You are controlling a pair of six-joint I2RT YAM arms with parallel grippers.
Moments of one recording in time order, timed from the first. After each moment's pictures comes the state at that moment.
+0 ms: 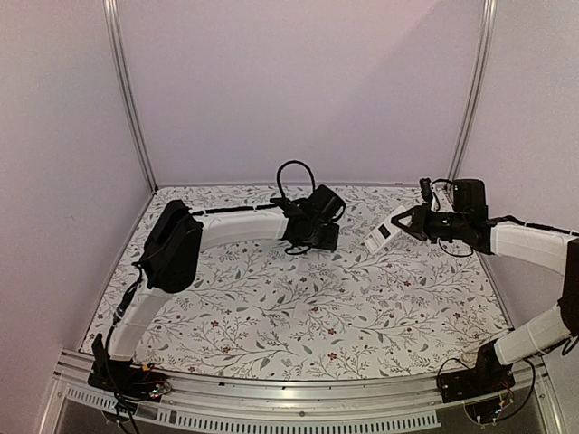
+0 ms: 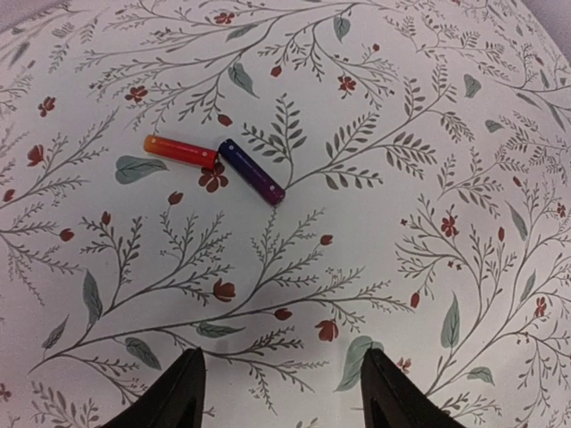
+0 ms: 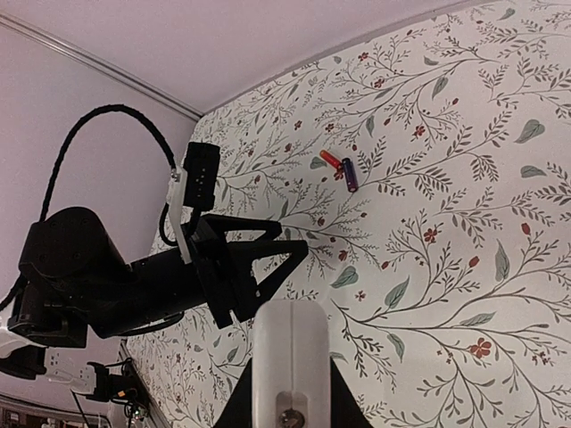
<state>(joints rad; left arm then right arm) -0.91 2.46 2.07 -0.50 -0.33 -0.54 0.21 1.33 0.76 0.06 -0.63 0.53</state>
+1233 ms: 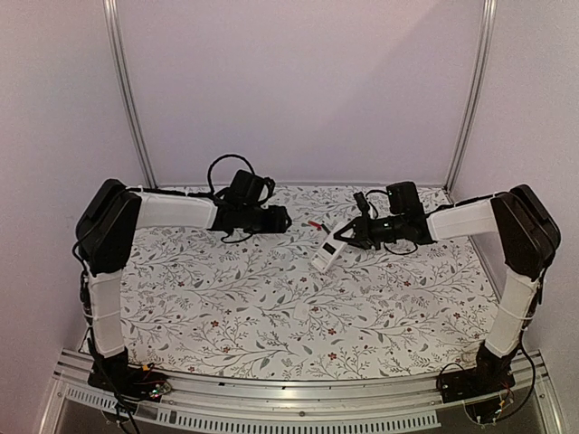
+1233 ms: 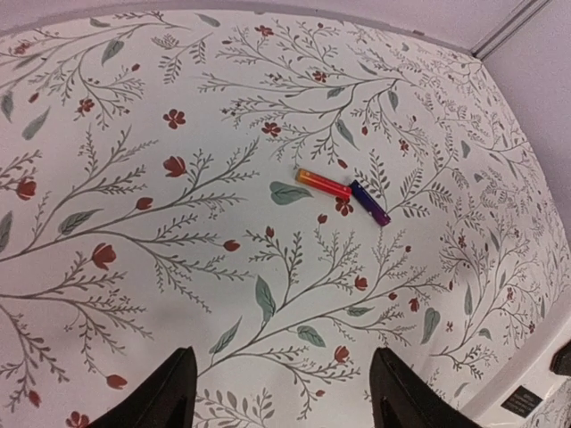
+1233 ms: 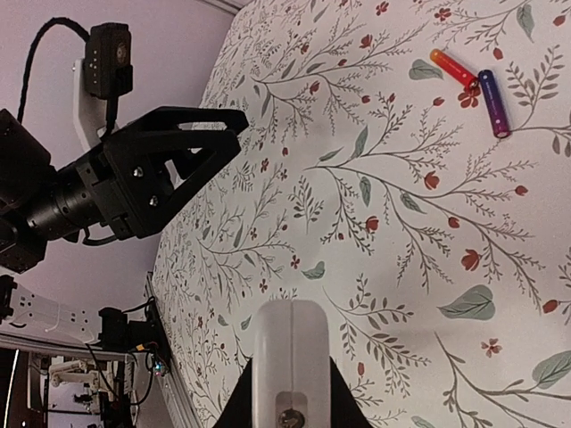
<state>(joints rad) -0.64 2.06 1.44 -0.06 0.01 -0.46 0.45 1.86 1.06 0.18 -0.73 0.59</state>
